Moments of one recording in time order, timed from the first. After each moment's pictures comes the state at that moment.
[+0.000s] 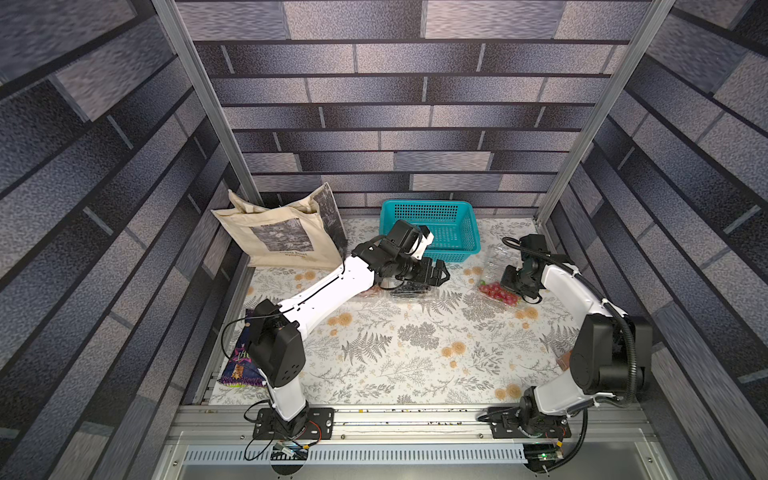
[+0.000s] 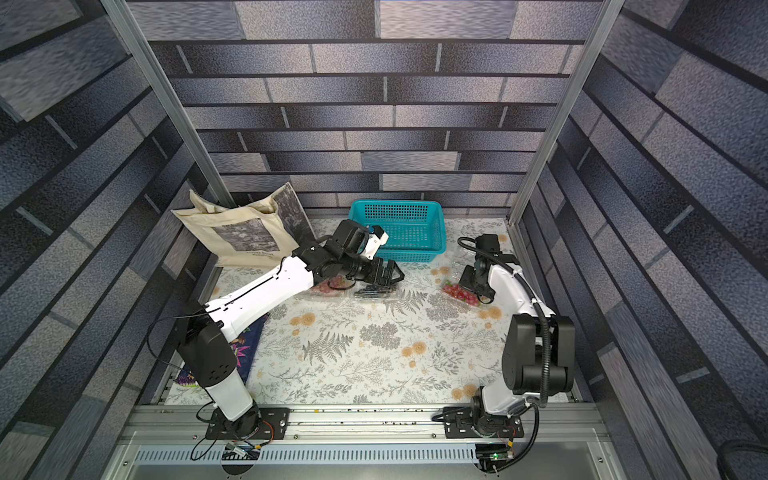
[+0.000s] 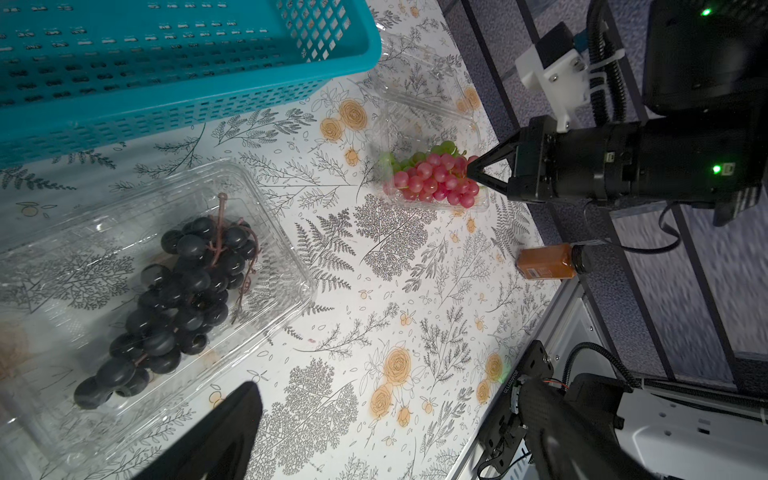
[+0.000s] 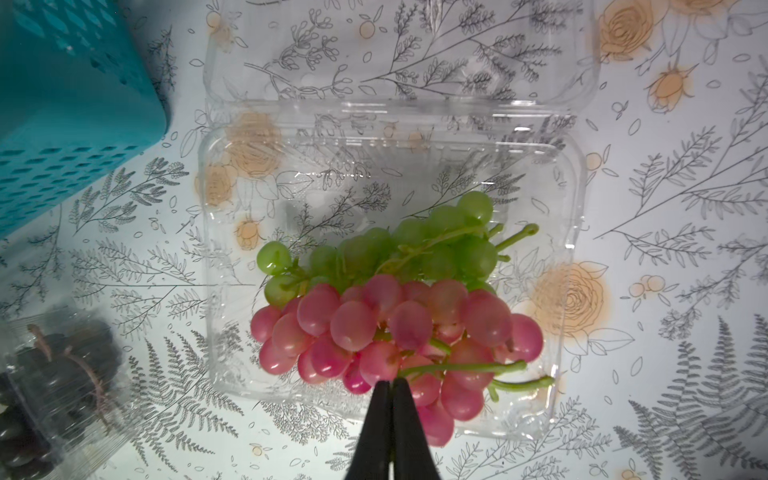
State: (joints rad) left arm -0.73 1.74 1.60 -0.63 0.39 -0.43; right arm -0.03 1.57 1.14 -0.79 -0.01 0.41
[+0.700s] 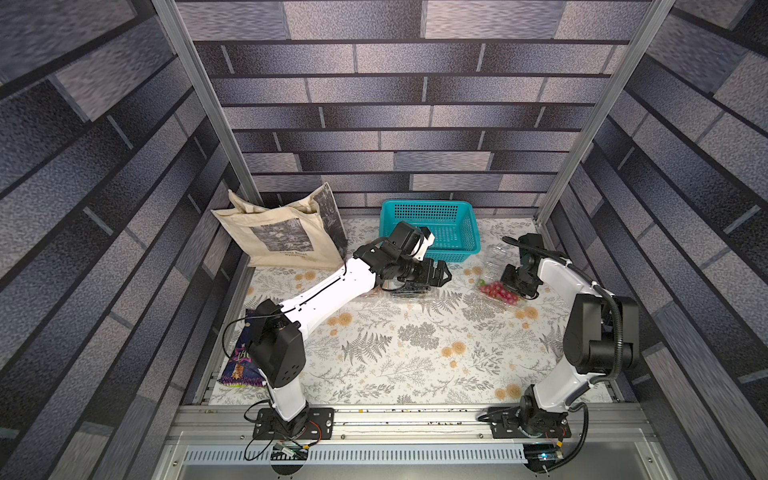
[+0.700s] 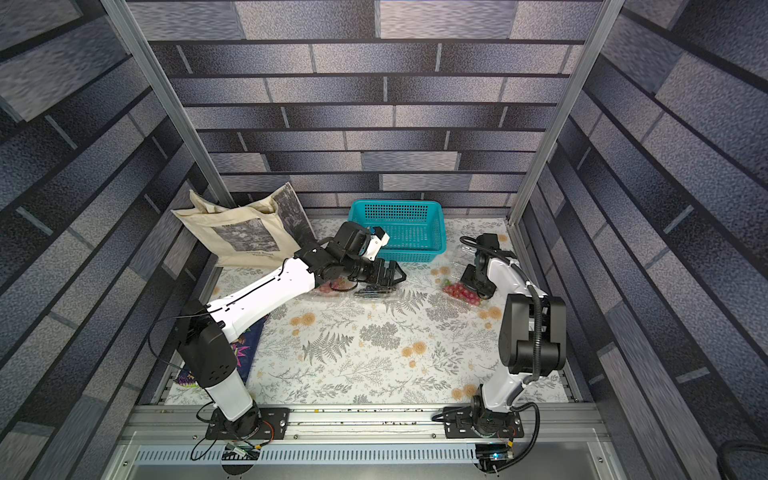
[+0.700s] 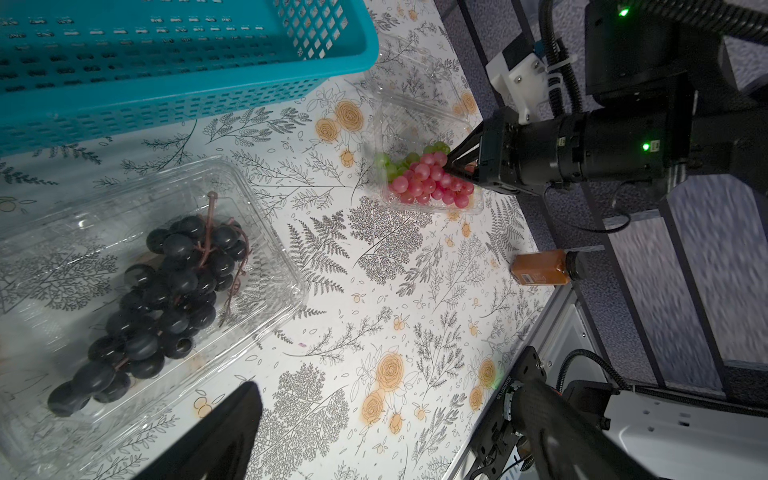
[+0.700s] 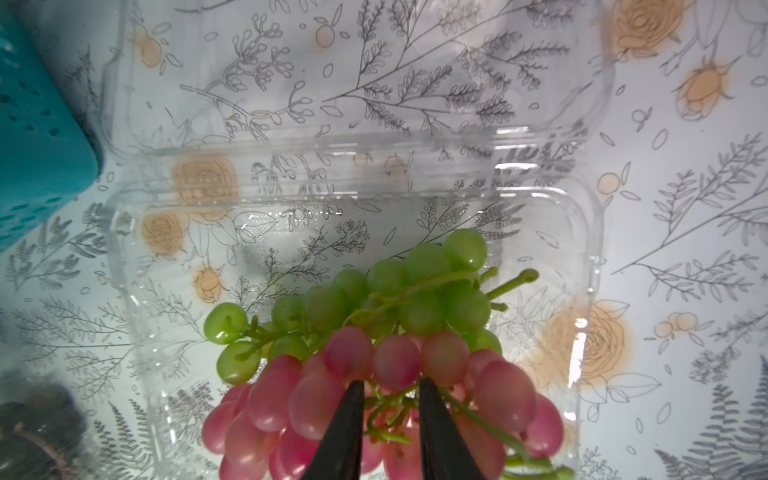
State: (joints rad) left arm -0.74 1.74 1.58 -0.59 0.38 -0.47; right arm -0.06 1.68 1.19 -0.77 -0.01 0.43
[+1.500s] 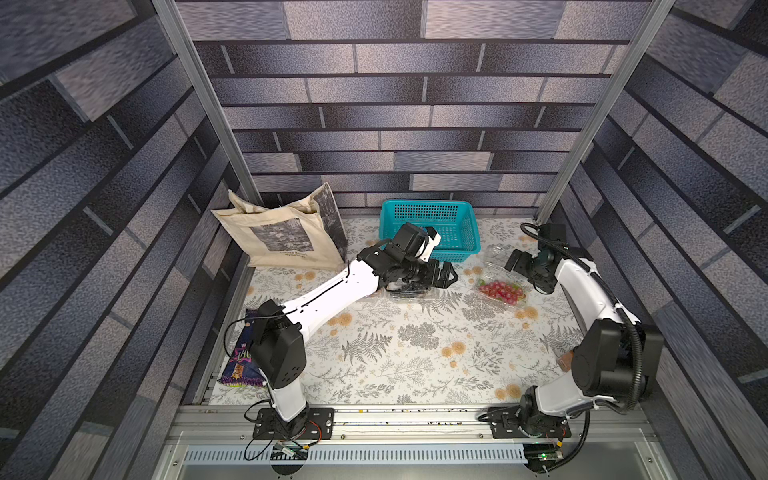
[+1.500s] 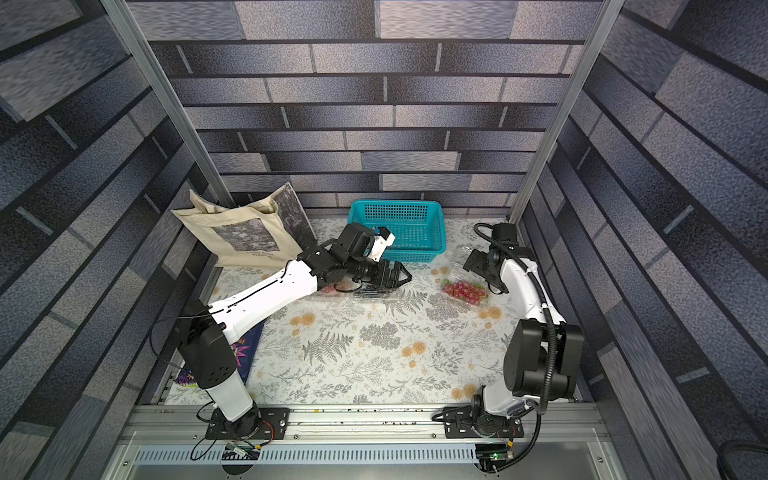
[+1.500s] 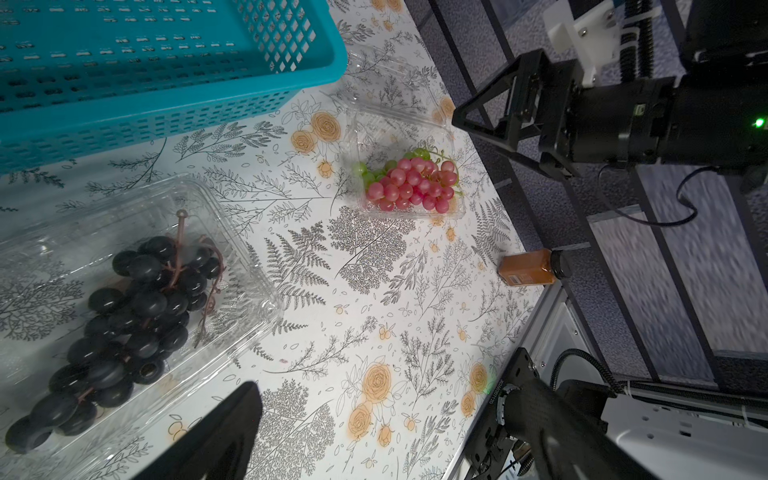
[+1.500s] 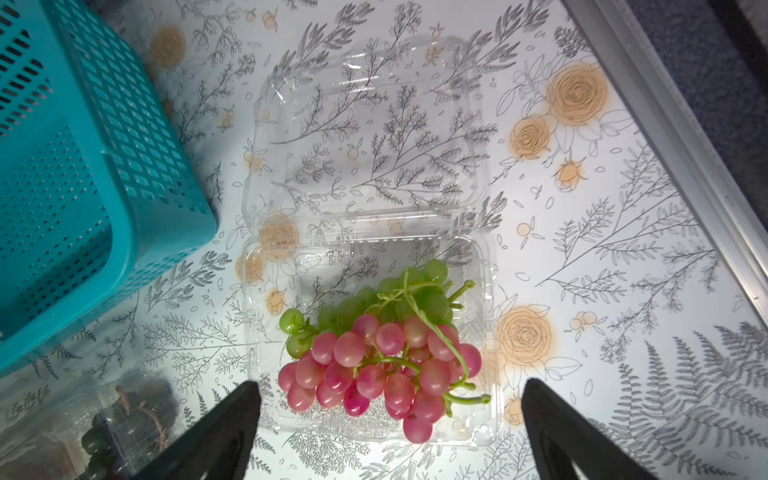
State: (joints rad) left arm -0.78 1.74 1.58 -0.55 0.38 -0.47; right arm -0.13 1.54 1.26 -0.81 -0.01 0.43
